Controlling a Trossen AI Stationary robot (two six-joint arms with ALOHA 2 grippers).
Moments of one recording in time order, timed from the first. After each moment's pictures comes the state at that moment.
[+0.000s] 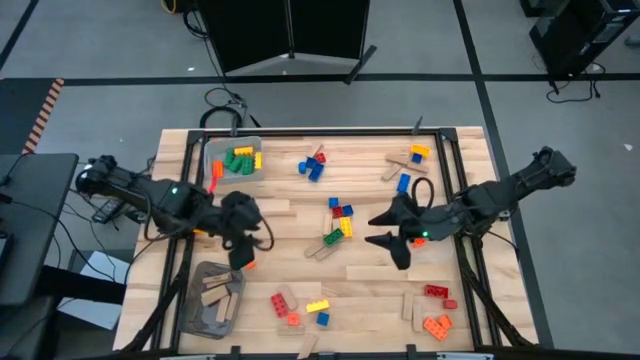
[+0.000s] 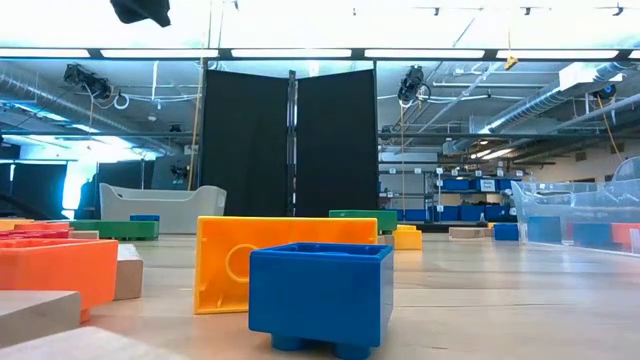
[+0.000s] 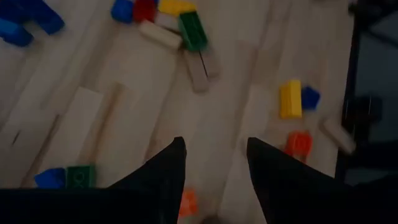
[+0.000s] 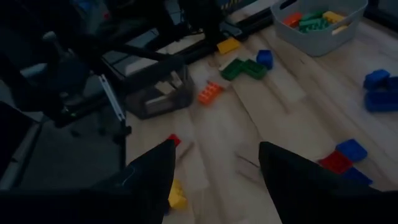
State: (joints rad) left arm -0.36 1.20 1.26 -1.04 -0.21 -0.65; right arm 0.44 1.18 1.17 -0.55 0.41 0.69
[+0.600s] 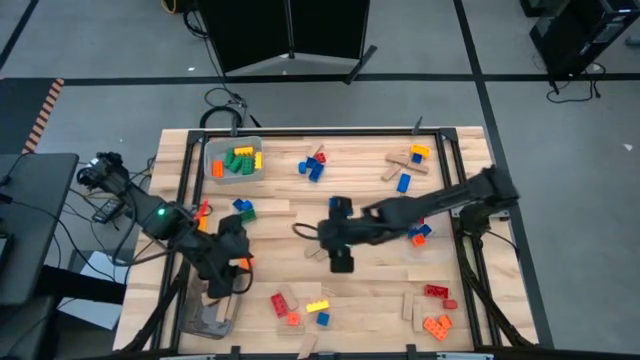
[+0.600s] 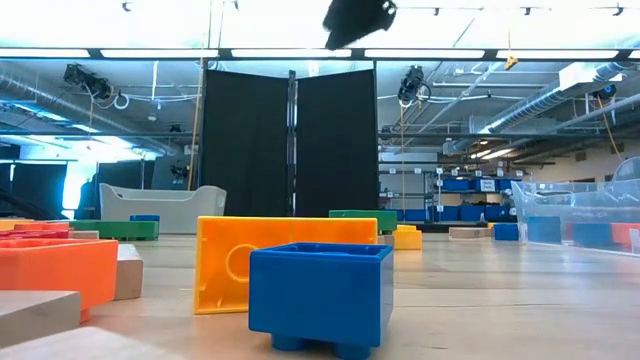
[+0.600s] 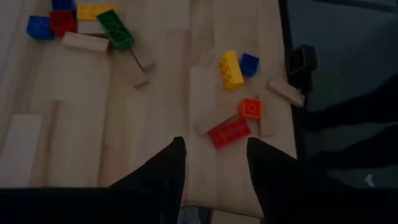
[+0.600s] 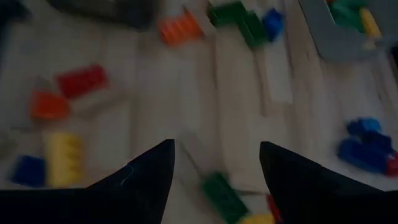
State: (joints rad) left arm -0.62 1.20 1.25 -0.97 -0.24 -0.61; right arm 0.26 1.79 1.62 -0.78 0.27 0.16
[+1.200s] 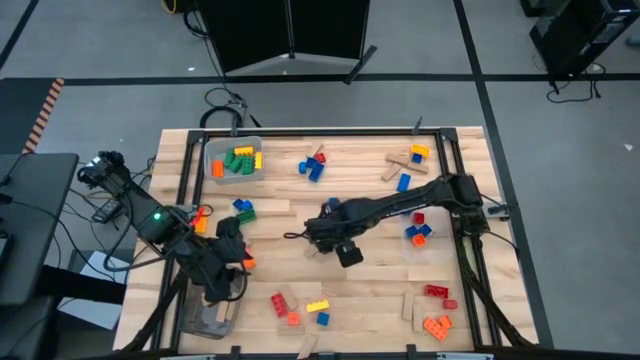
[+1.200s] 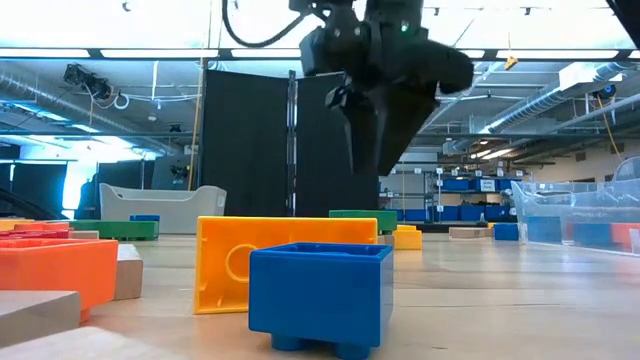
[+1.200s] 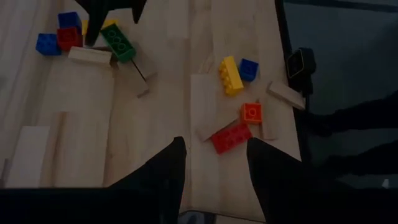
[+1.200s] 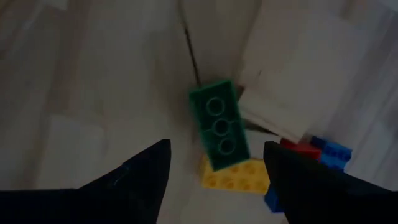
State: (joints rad) left arm -0.68 1.20 1.25 -0.96 -0.33 -0.61; right arm 0.15 2.05 1.69 -1.06 0.10 -0.19
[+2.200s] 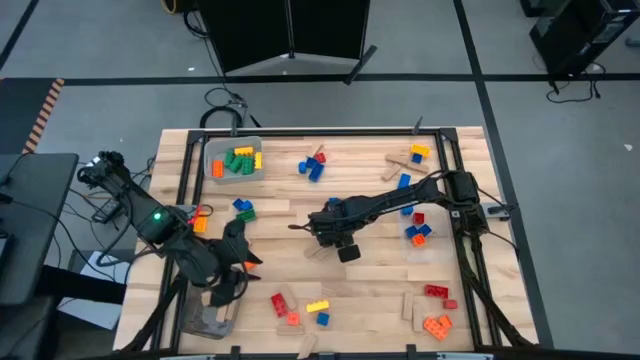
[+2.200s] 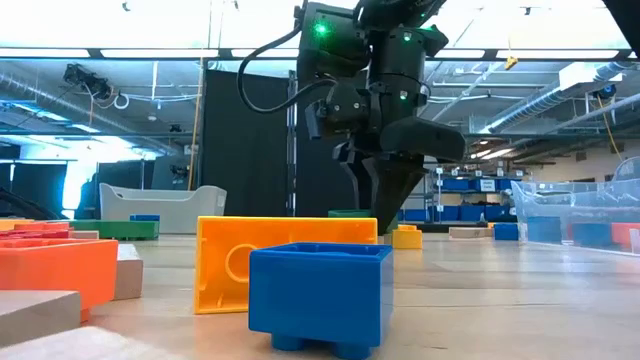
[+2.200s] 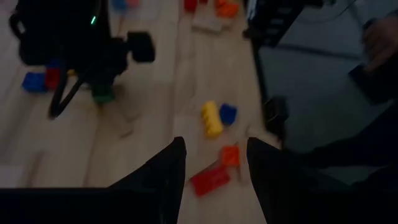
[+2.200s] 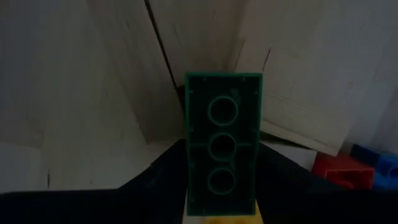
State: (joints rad) left arm -0.68 1.20 1.25 -0.77 -0.37 -0.61; right arm 0.08 2.06 1.48 -0.81 0.05 -0.18
